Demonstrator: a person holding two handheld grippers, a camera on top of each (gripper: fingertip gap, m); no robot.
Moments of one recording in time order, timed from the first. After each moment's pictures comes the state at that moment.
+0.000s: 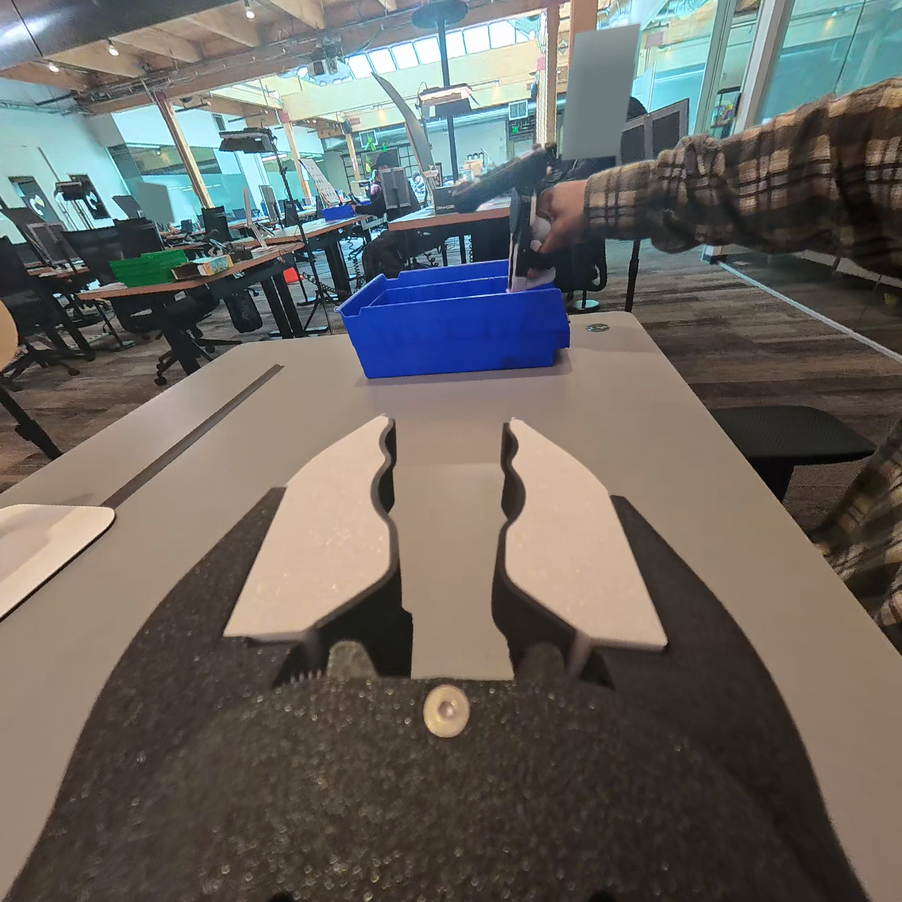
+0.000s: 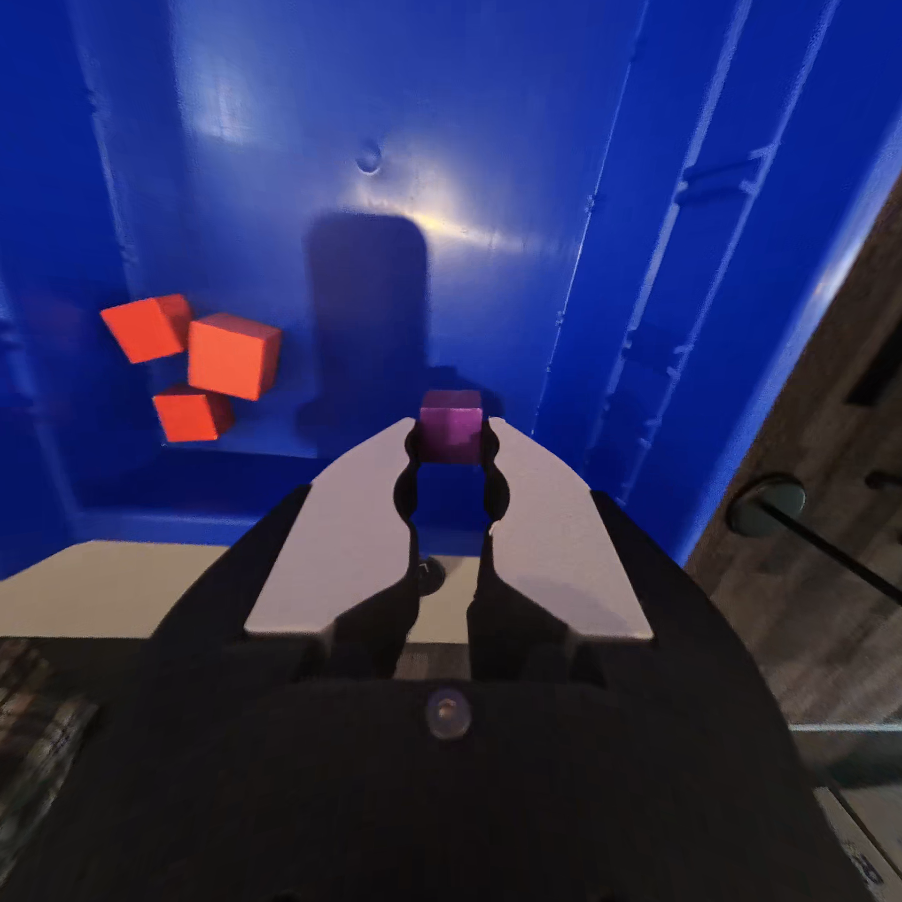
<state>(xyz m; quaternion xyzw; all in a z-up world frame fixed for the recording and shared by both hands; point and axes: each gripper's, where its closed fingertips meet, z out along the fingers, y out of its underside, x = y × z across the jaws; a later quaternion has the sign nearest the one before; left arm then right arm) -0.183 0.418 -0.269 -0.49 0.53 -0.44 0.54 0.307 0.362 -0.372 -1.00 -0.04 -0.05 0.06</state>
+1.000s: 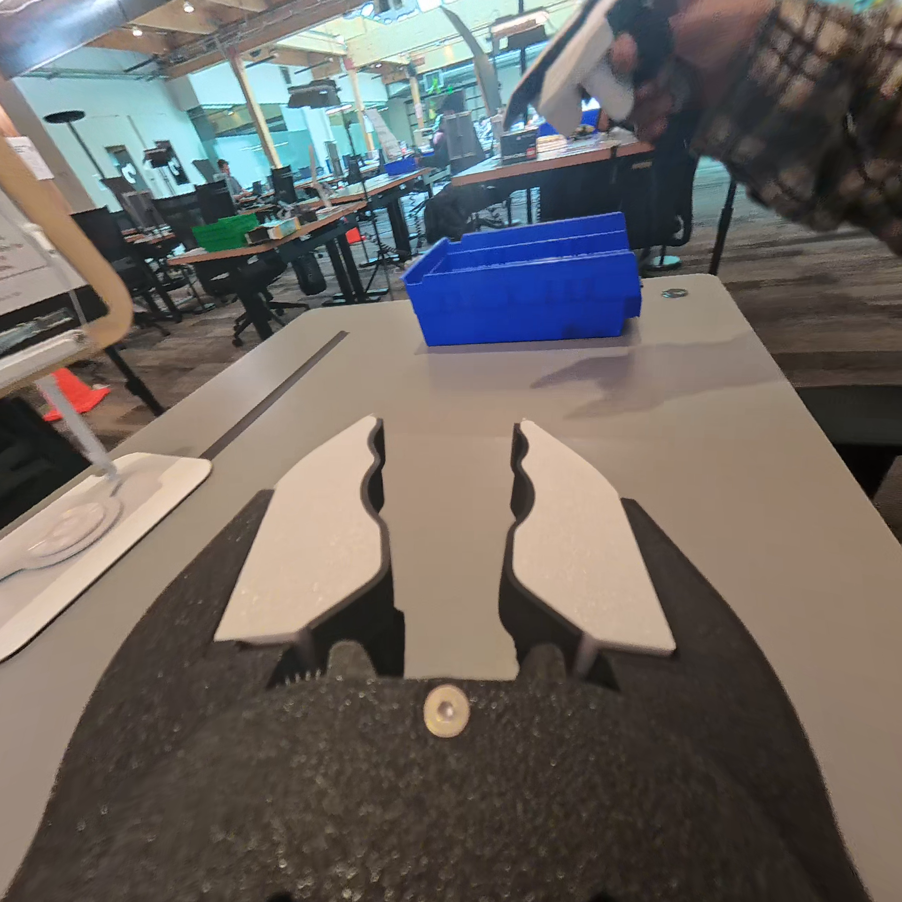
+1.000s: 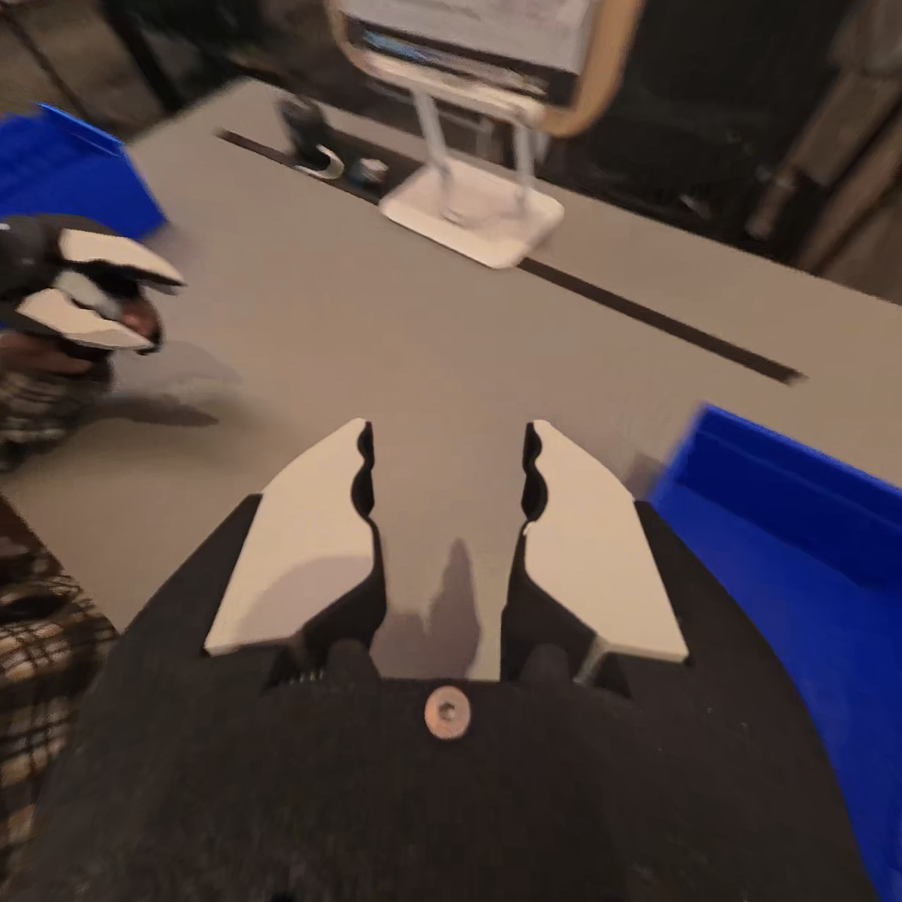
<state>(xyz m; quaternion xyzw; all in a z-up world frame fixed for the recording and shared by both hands) -0.200 0.440 -0.263 -0.54 0.51 -0.37 0.56 0.059 0.432 -0.188 -0.84 -0.22 0.16 0.47</state>
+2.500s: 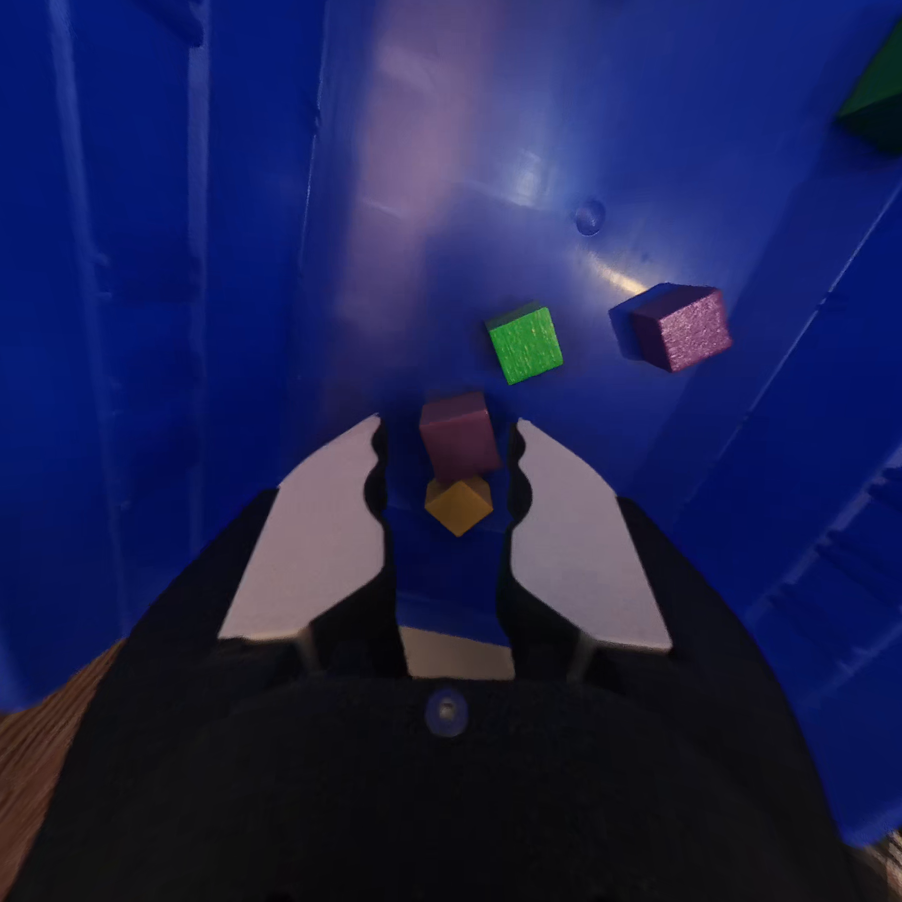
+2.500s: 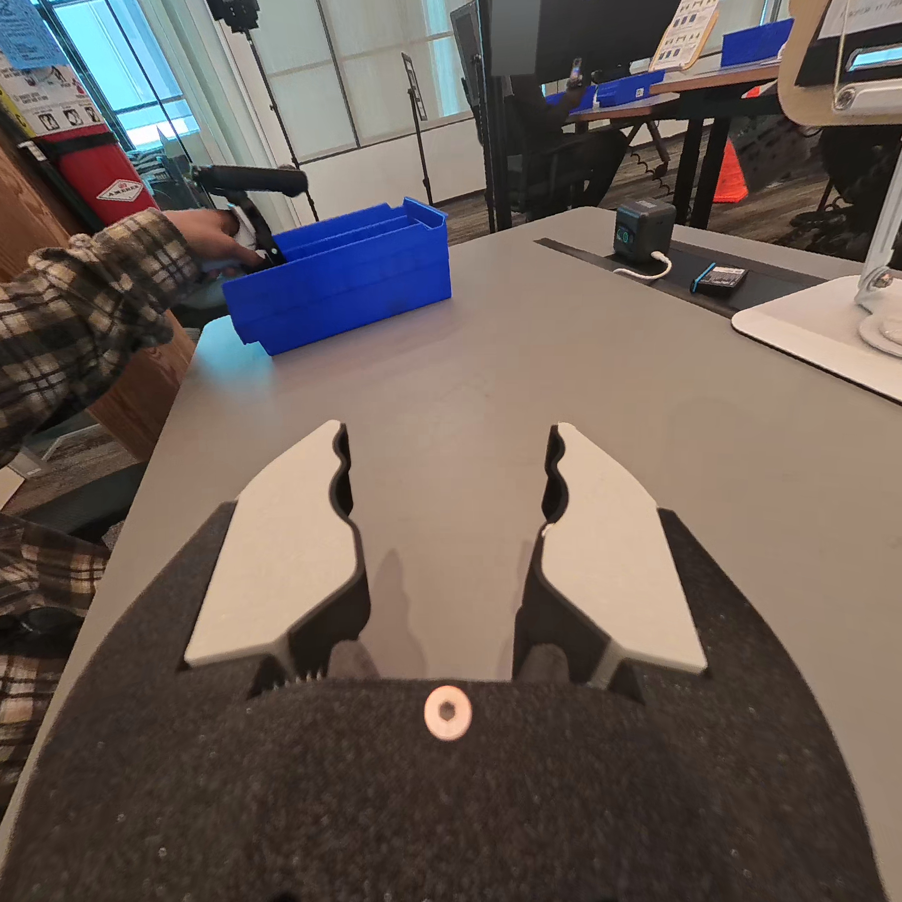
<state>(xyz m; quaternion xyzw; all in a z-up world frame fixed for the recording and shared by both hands) -0.704 0.420 -0.395 -0.99 -0.10 0.01 0.07 -0.175 0.464 -0.297 -0.67 -0.36 0.41 0.50</state>
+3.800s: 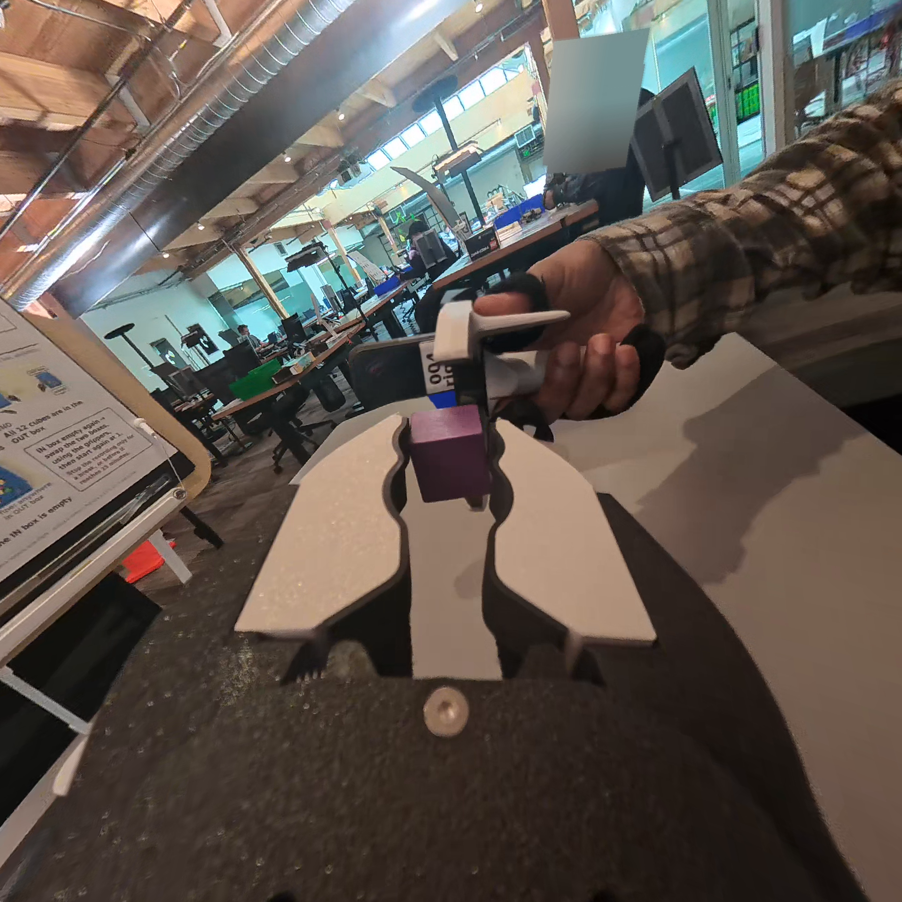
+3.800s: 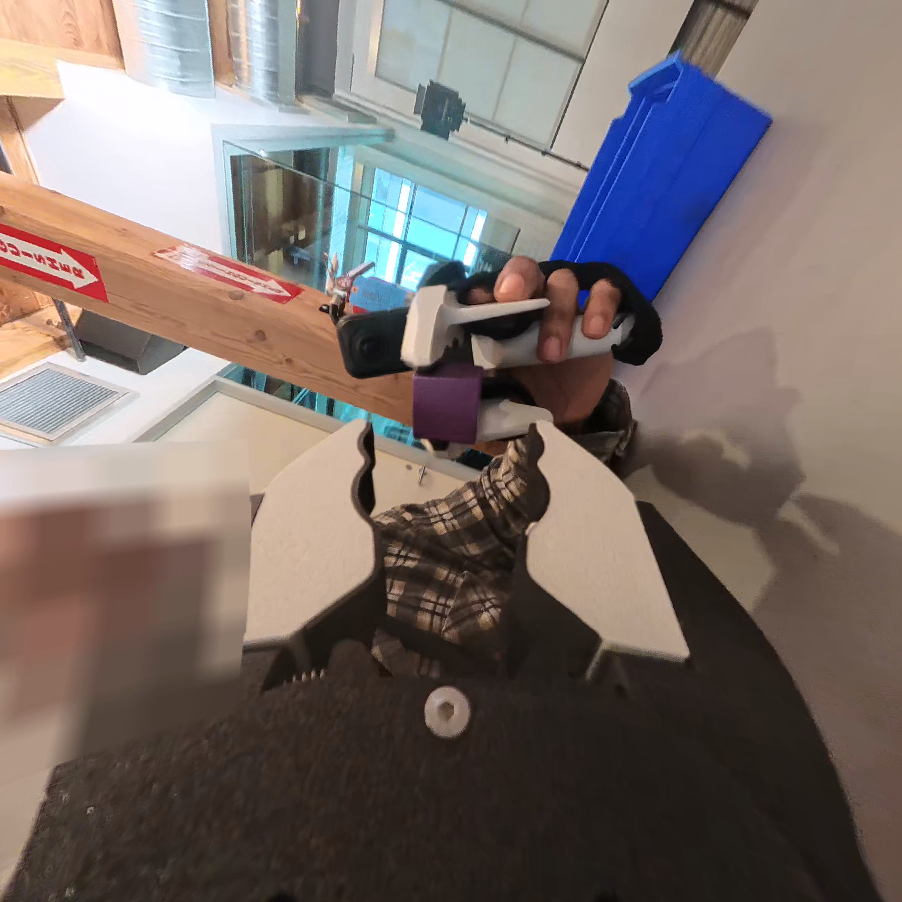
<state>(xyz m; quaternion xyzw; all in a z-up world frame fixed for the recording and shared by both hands) -0.224 0.433 -0.221 -0.40 0.56 -0.36 0.63 -0.237 0.430 -0.229 -0.64 -0.13 0.75 0.10</state>
